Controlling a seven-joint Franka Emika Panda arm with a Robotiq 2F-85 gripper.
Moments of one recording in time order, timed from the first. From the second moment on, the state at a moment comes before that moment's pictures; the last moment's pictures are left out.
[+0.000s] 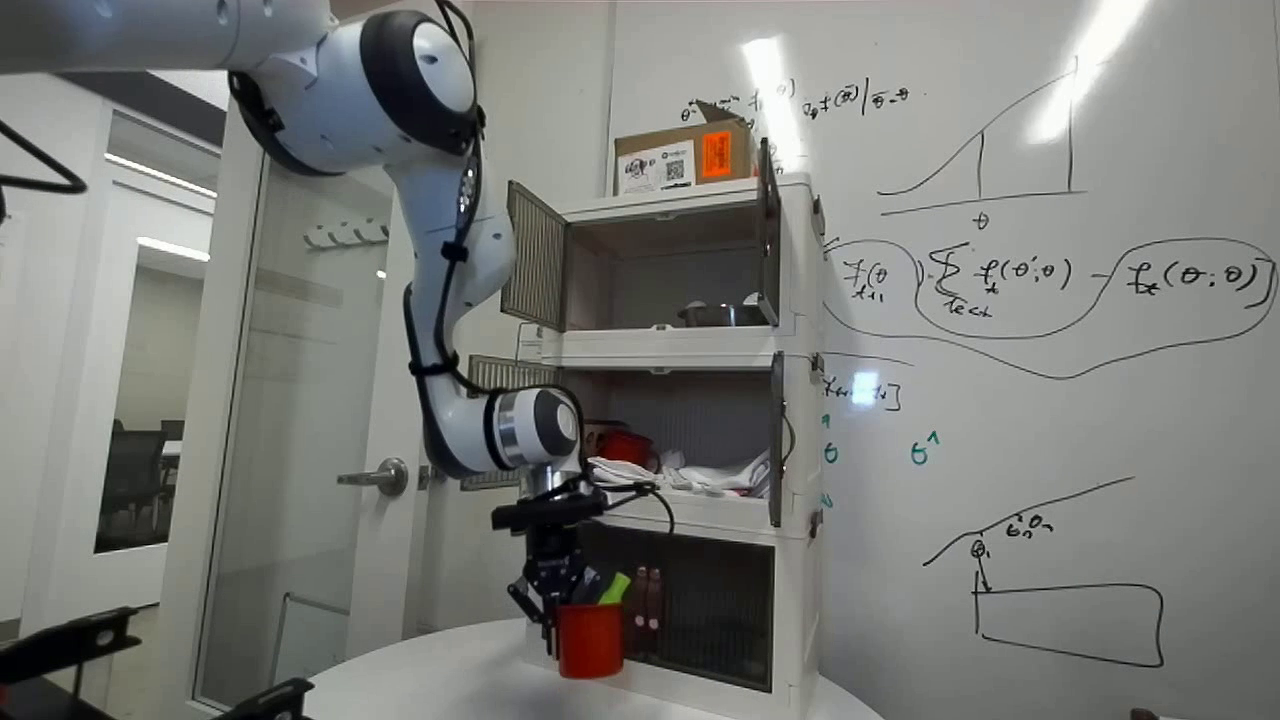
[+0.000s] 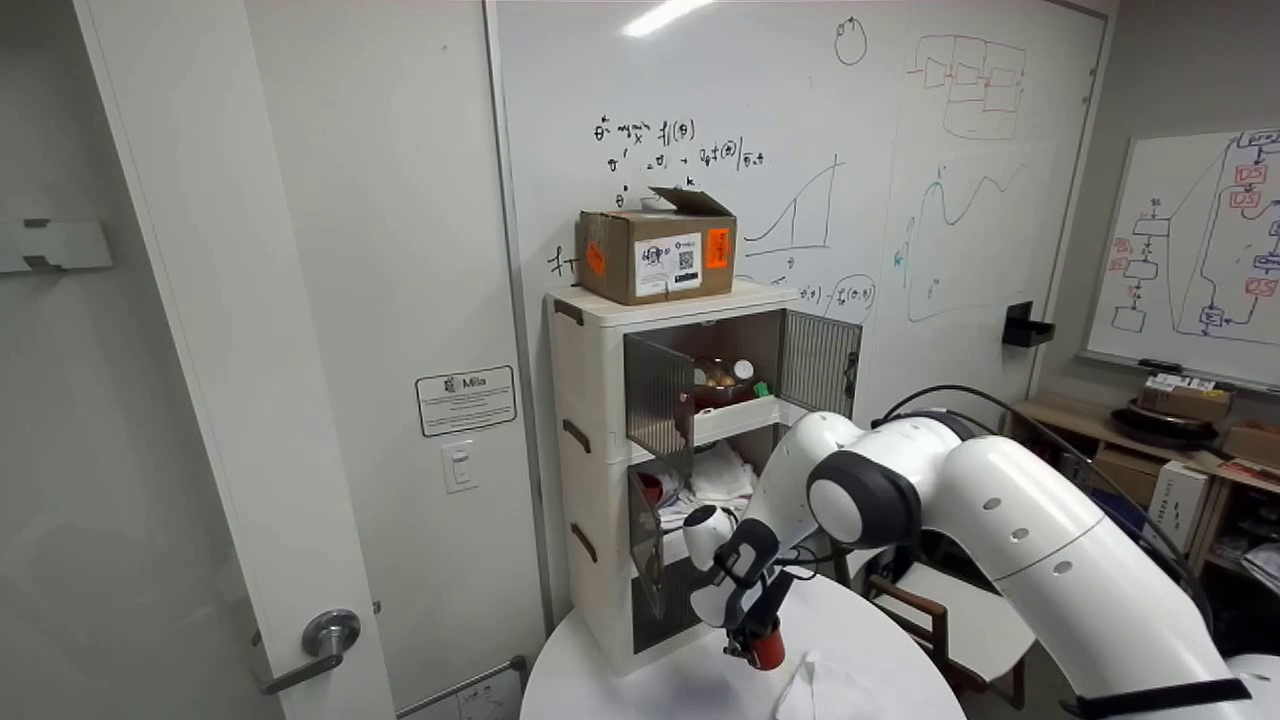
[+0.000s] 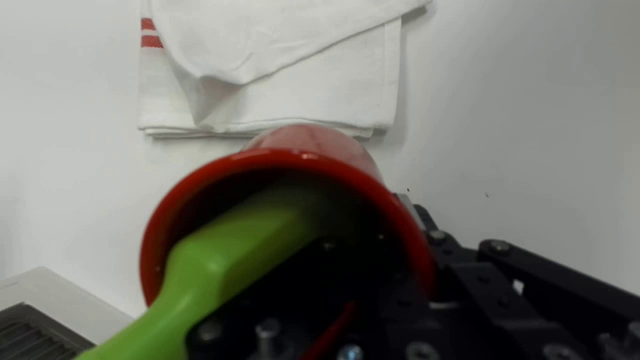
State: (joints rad) arm 0.11 0.95 -0.12 -1.67 -0.29 2.42 -0.17
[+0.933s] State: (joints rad) arm -0.12 0.53 0.12 -1.95 0.07 2.65 -0.19
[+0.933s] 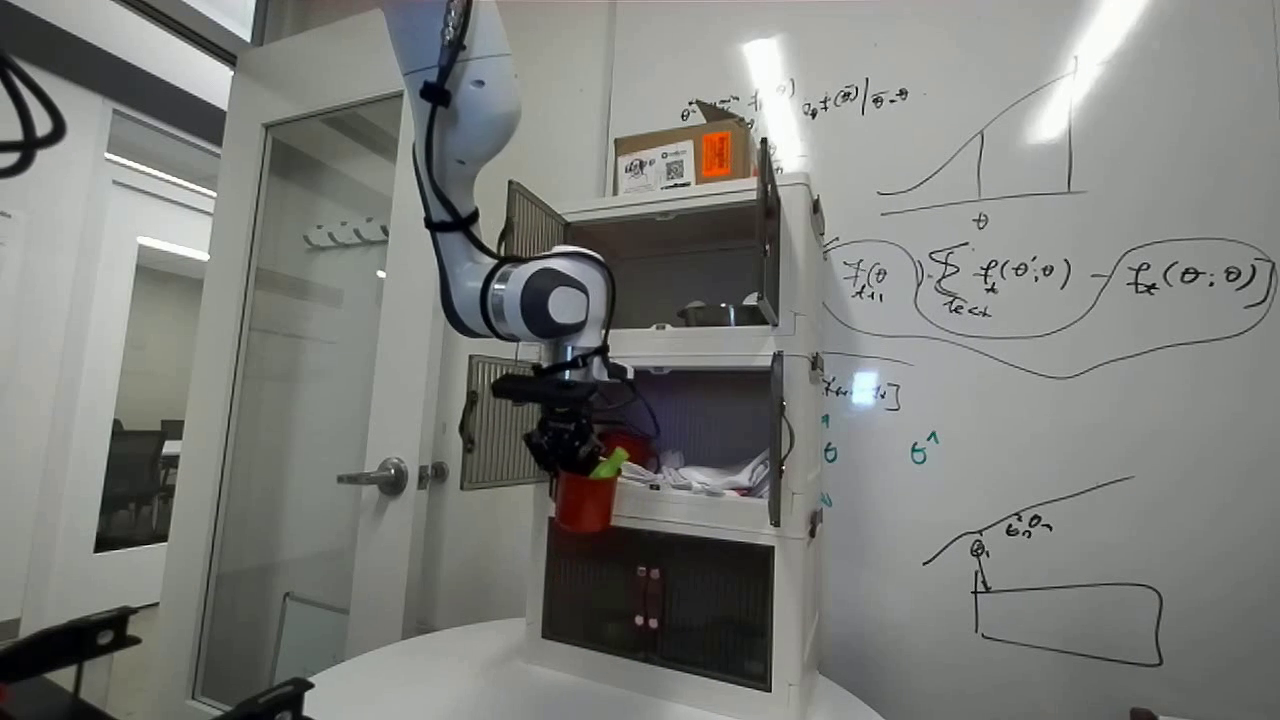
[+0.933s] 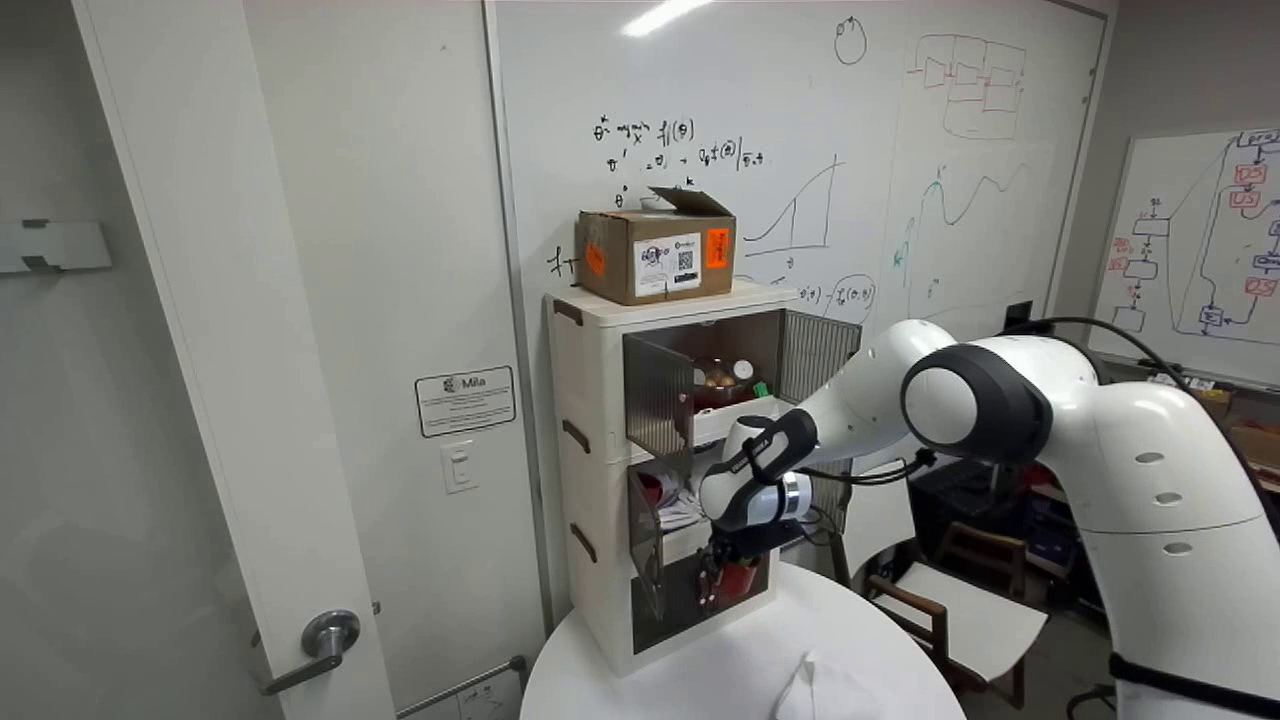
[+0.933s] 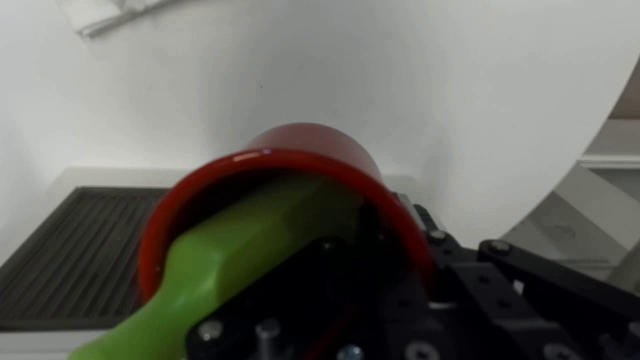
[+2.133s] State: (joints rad) arm -0.14 0.16 0.23 -2.24 0.15 3.17 -0.10
